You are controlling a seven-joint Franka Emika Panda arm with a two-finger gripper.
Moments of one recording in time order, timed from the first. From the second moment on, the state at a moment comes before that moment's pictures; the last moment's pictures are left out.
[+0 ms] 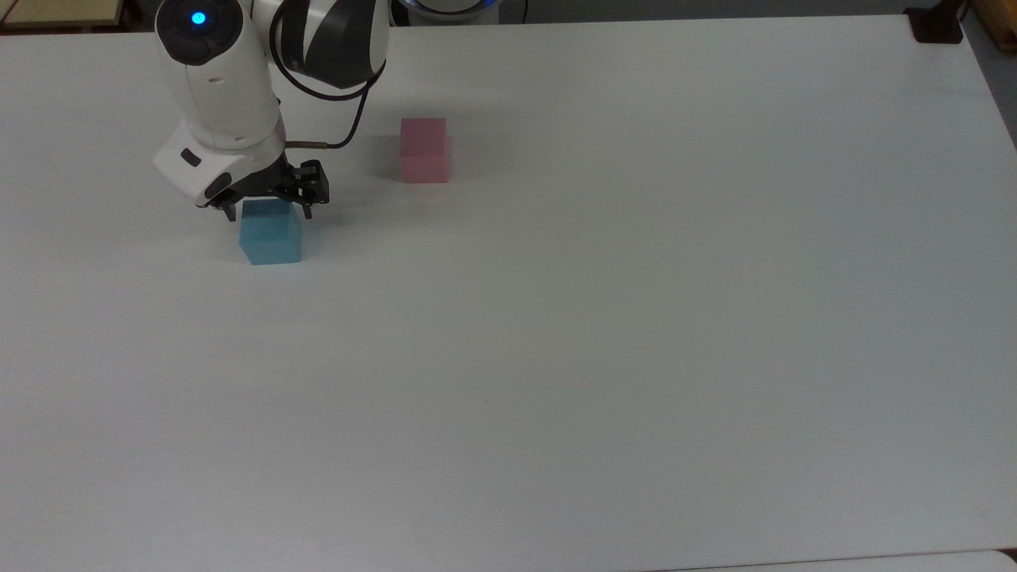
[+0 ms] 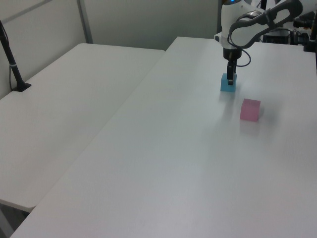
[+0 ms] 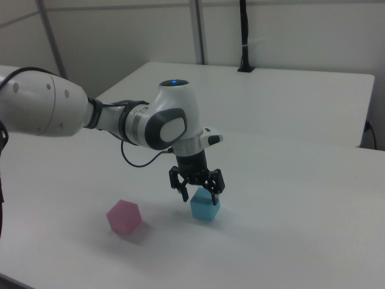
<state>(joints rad) -0.09 0.34 -0.18 -1.85 -0.09 2.17 -0.35</state>
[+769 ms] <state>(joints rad) -0.09 0.28 -0.18 -1.82 -0.09 2.11 -0.31</state>
